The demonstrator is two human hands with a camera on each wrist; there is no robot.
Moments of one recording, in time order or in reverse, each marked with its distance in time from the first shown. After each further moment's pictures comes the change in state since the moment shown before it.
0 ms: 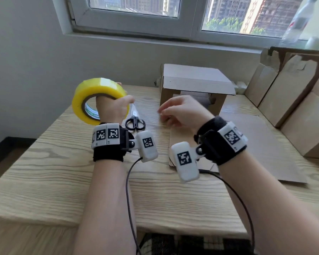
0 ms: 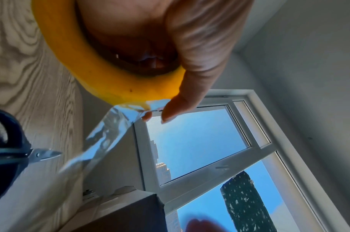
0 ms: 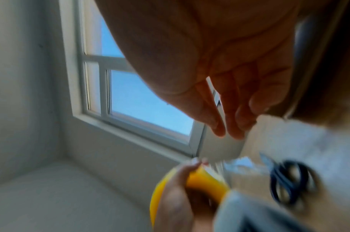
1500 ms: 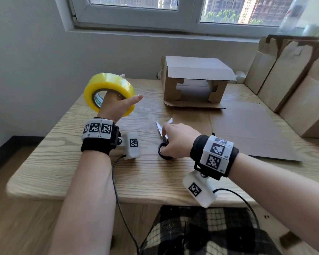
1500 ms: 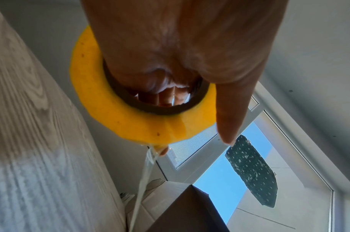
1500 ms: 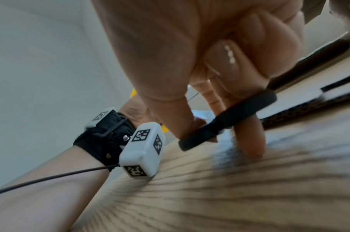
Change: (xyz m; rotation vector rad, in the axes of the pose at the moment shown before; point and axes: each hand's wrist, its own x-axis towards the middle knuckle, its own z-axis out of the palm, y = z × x) left_hand 0.010 -0.031 -0.041 0.128 -0.455 0.090; right_hand -0.052 0.035 0.062 -0.879 -0.137 0.000
